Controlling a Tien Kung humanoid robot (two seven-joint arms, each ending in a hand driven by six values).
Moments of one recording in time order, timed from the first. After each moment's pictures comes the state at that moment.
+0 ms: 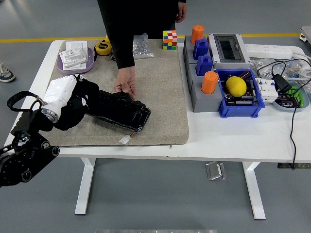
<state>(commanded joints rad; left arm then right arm) -0.56 0.36 -0.73 -0.95 1.83 0.47 0.14 0.13 -0.33 0.99 0.18 -0.76 0.08 -0.26</state>
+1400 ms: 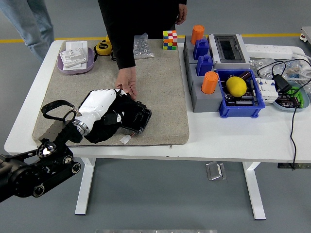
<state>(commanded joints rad) -0.60 0.35 -0.49 -1.17 1.80 0.43 0.19 0.13 -0.34 1.00 0.18 -0.76 0.08 -0.26</state>
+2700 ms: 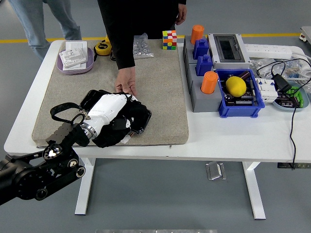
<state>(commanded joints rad) -0.60 0.34 -0.47 -1.18 1.80 0.41 0.18 0.13 -0.34 1.00 0.18 -0.76 0.08 -0.26</state>
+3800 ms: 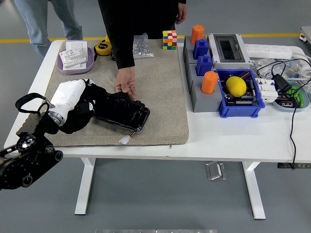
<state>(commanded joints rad) -0.56 0.38 -0.69 -1.01 1.86 0.44 0.18 0.13 -0.34 1.00 0.18 -0.76 0.08 -0.26</state>
